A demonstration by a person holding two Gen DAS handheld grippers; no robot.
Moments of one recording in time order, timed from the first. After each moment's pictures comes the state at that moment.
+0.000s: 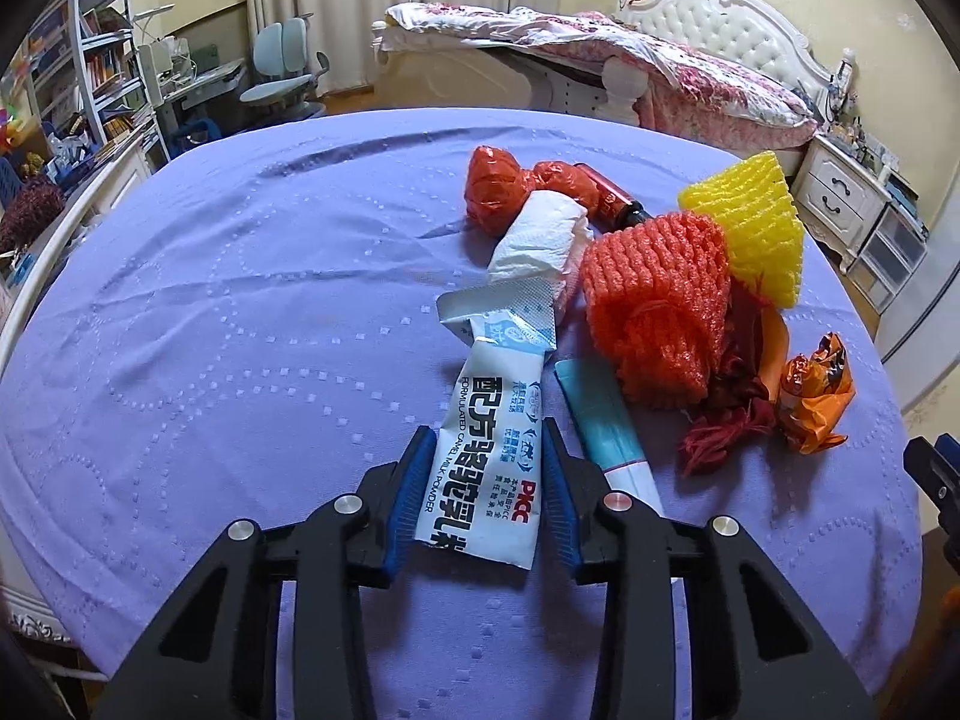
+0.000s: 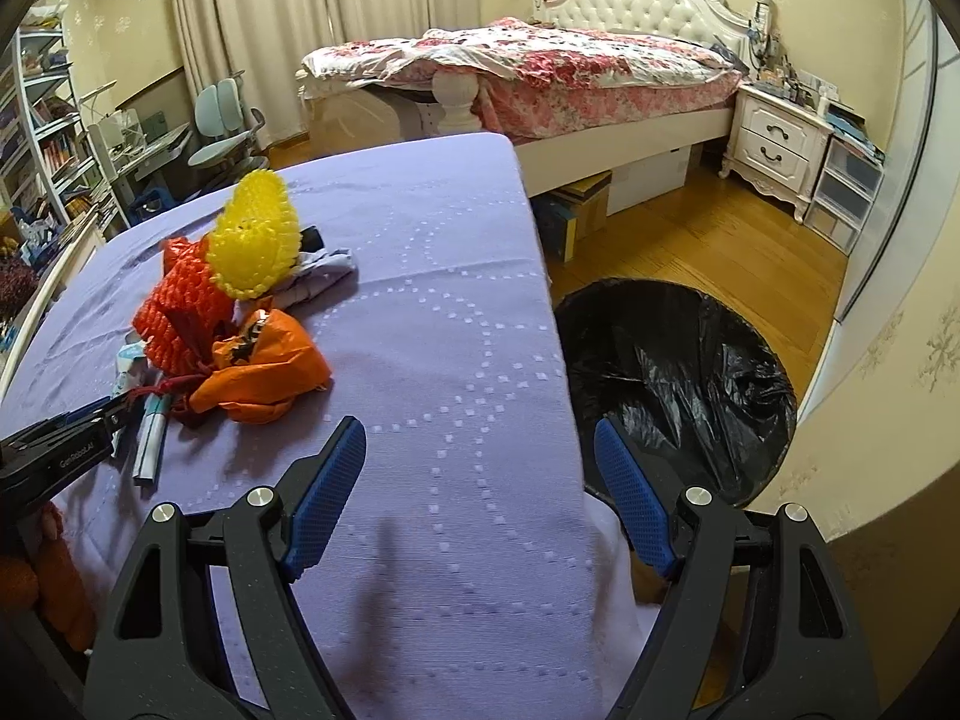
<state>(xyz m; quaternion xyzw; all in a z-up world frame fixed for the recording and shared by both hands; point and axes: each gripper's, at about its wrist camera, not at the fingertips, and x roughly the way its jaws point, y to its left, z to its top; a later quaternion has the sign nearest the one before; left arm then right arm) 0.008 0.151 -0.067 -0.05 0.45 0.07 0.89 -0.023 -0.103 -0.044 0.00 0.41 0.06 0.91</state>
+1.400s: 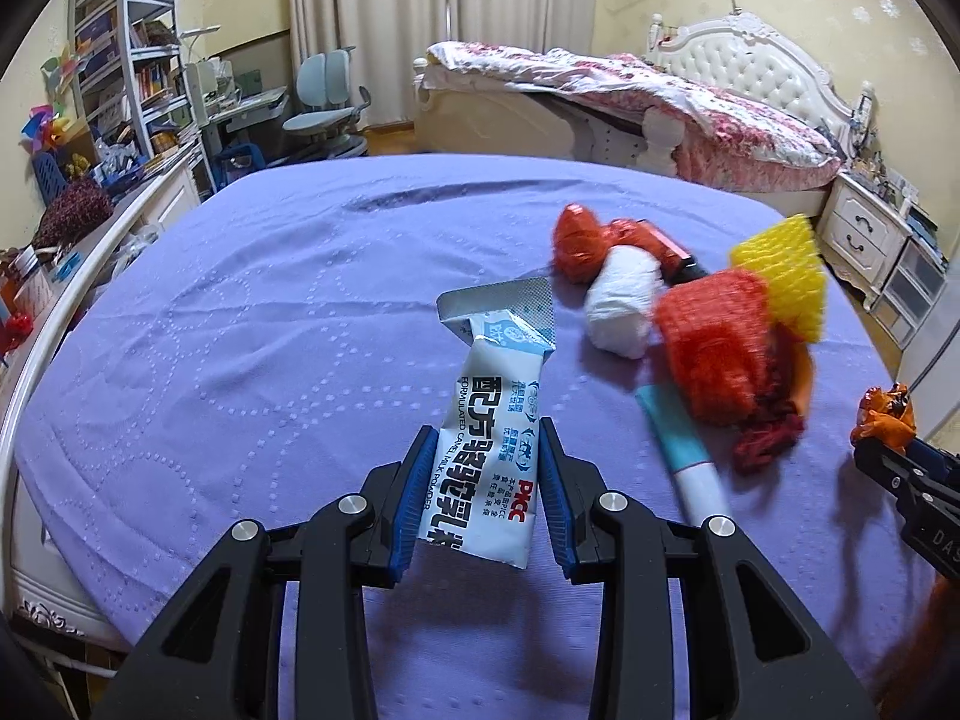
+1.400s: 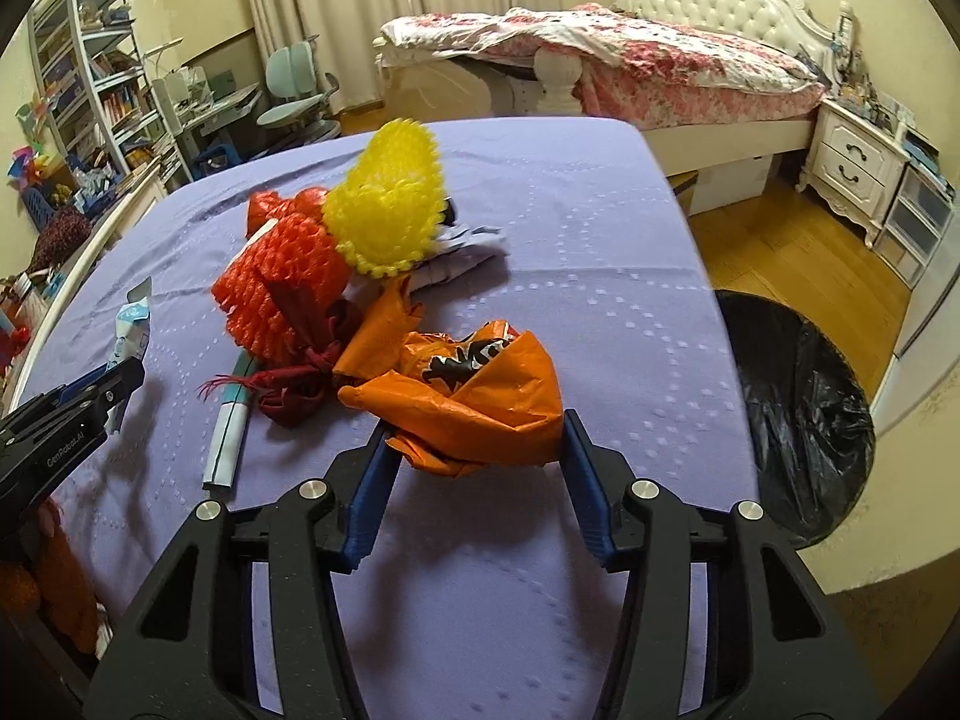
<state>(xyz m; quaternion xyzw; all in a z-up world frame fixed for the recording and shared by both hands) -0.017 0.172 -0.049 -0.05 0.40 0.10 0.91 -0.012 -0.049 -0.050 -0.01 0.42 0.14 0.90</state>
